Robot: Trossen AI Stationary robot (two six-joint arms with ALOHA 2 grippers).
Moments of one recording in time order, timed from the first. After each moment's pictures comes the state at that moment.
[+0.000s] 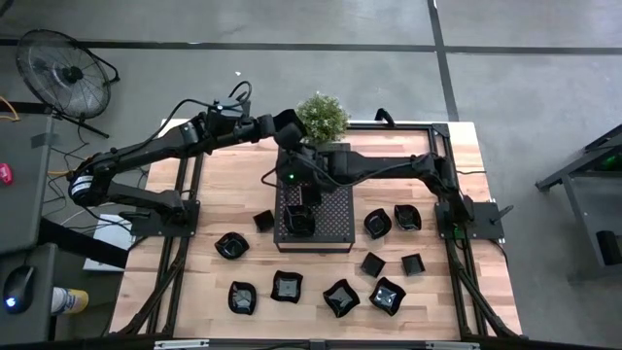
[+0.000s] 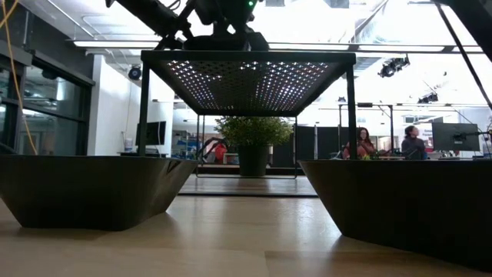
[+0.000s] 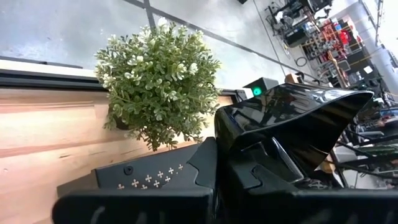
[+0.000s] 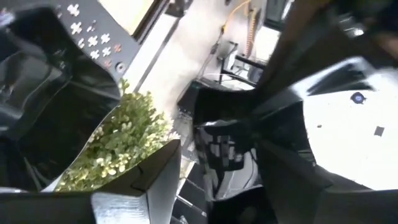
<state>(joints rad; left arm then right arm) 0.46 1.15 1.07 -0.30 -0.14 -0.97 -0.01 2.10 2.08 -0.69 0.95 -1.23</state>
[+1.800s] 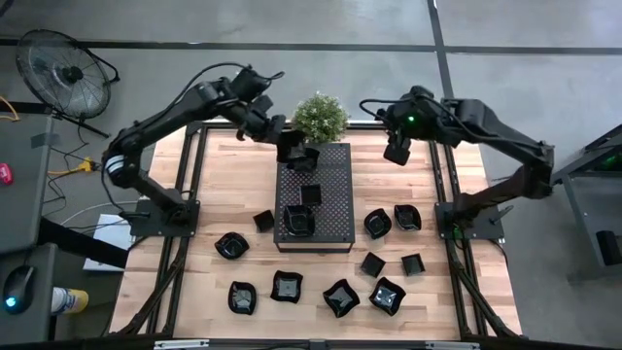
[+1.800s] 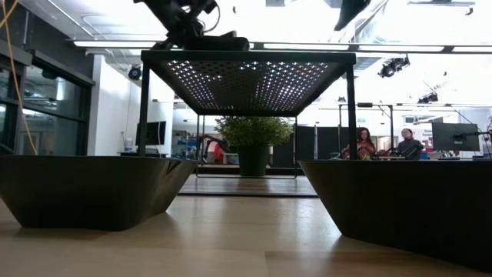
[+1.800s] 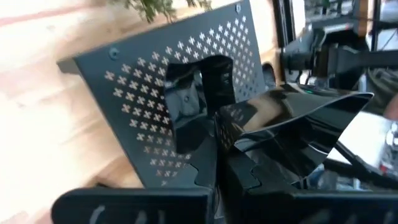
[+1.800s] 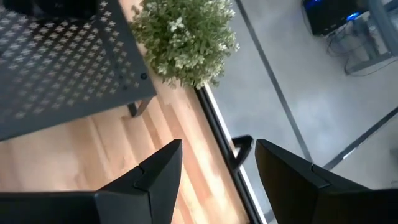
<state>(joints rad) 0.62 1.49 1.58 -1.02 0.47 -0.76 -0.32 1.32 1.66 -1.23 0.42 -0.14</state>
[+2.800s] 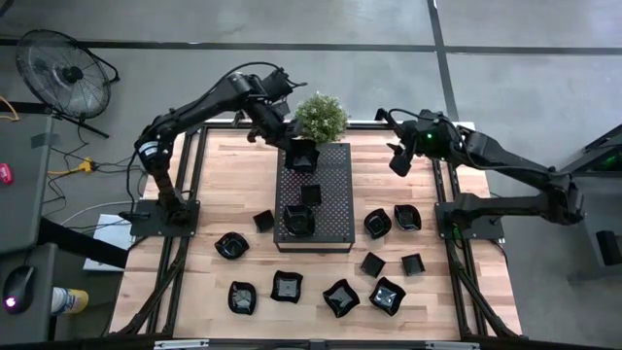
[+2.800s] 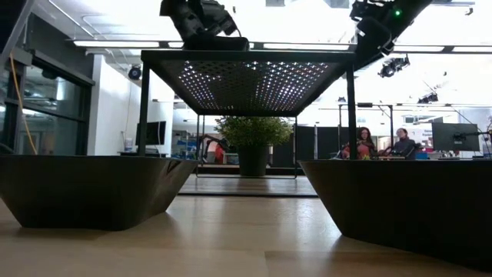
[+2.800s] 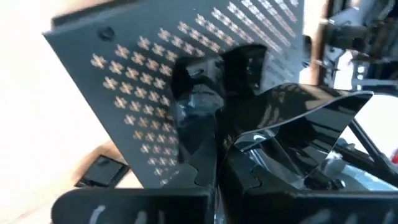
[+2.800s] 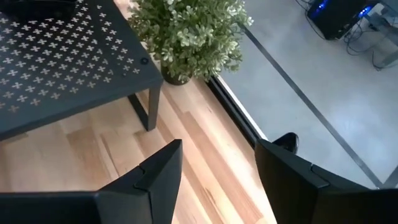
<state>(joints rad) 0.59 1.76 1.82 -1.25 0.51 -0.76 -0.49 0.95 0.96 -0.67 0.23 -0.11</state>
